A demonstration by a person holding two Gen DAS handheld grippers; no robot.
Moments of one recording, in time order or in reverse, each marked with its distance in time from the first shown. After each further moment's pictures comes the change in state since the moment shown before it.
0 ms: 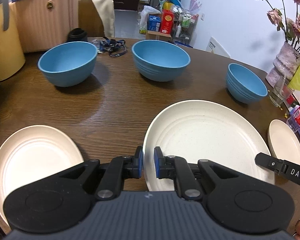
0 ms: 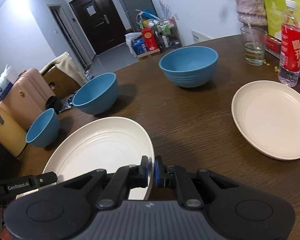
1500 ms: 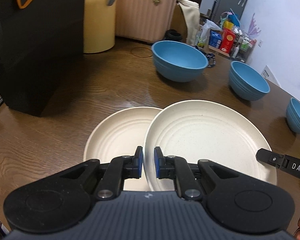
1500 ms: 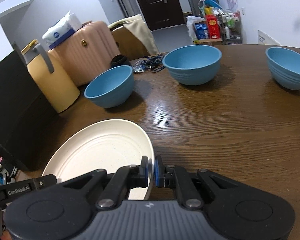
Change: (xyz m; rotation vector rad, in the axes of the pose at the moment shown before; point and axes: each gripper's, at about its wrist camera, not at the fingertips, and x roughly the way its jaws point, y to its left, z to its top) left arm -0.058 0.152 -0.037 -0.257 -0.042 0.220; right arm 0.030 0.148 -0.040 -0.251 0.121 0.211
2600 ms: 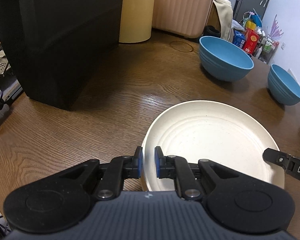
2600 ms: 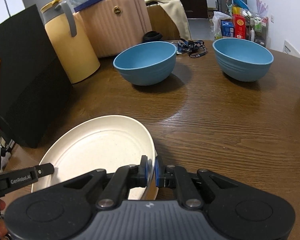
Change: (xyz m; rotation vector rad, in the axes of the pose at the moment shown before) left arm 0.031 0.064 0.000 -0.043 0.023 0.106; right arm 0.060 0.076 -0.004 -0.174 0.091 0.007
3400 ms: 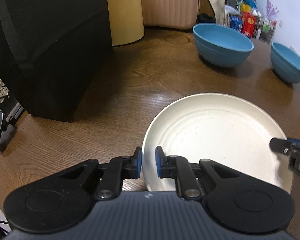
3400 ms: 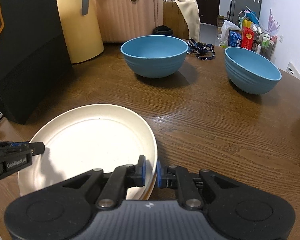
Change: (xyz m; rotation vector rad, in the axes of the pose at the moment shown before) left arm 0.014 -0.018 0.000 0.152 0.013 0.082; right arm 0.012 0.017 -0.003 -0.162 0.033 -0.077
